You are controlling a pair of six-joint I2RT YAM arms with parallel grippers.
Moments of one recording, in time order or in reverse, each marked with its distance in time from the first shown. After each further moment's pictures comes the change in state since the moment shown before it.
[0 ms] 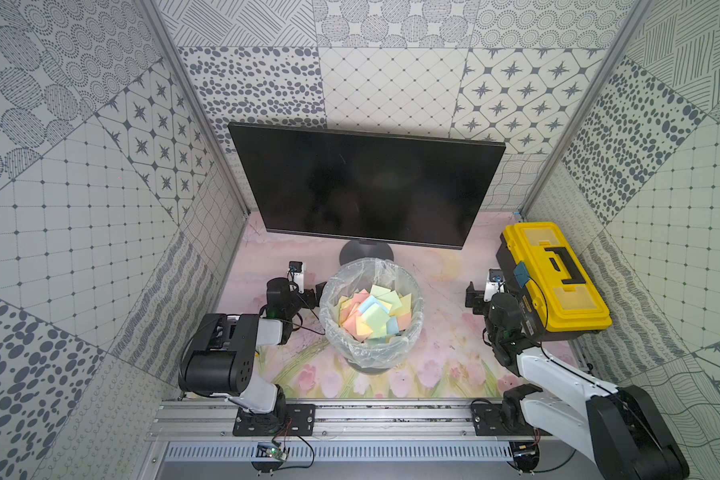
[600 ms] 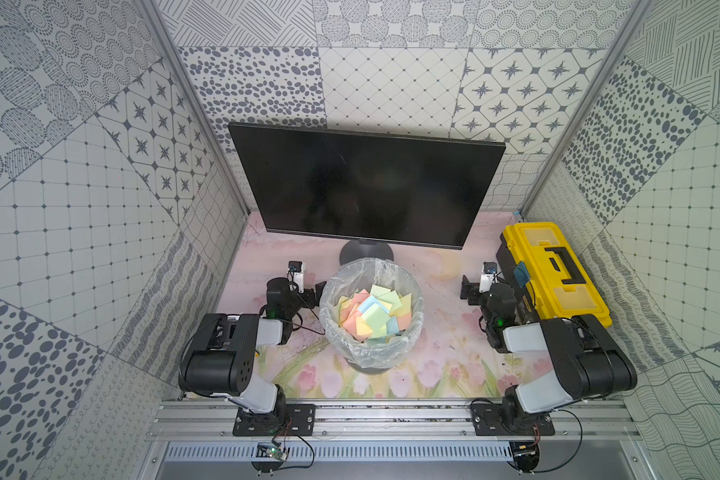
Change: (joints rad) left arm -0.001 0.000 0.000 0.001 -0.011 -0.002; right arm -0.135 0.434 0.069 0.344 -0.216 0.002
